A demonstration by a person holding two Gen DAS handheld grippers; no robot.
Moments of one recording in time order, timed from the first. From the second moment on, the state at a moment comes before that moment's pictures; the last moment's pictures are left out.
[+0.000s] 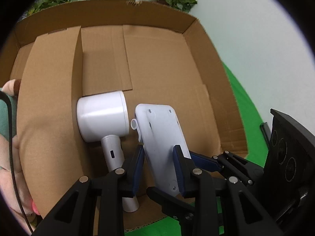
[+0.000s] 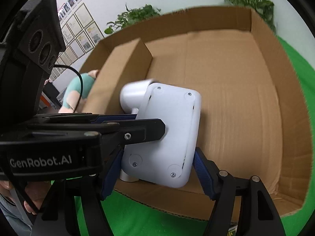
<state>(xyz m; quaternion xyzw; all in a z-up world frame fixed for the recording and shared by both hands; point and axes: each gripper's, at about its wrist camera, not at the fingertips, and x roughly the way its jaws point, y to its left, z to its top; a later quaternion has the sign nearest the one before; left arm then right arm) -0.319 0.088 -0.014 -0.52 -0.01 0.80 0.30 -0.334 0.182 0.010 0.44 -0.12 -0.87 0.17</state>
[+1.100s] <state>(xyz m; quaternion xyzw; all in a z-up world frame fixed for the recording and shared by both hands) -0.295 0.043 0.023 -0.48 -0.01 0.84 0.25 -0.348 0.177 -0.001 0.48 -0.09 -0.86 0.14</state>
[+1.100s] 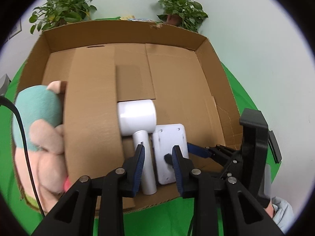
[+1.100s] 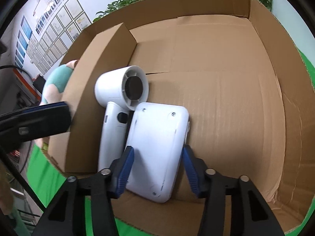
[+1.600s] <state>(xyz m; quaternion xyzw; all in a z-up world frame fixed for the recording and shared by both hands) -0.271 0.002 0.027 -0.46 -0.01 0.86 0.23 -0.346 0.177 0.000 0.48 -0.04 -0.86 0.15</state>
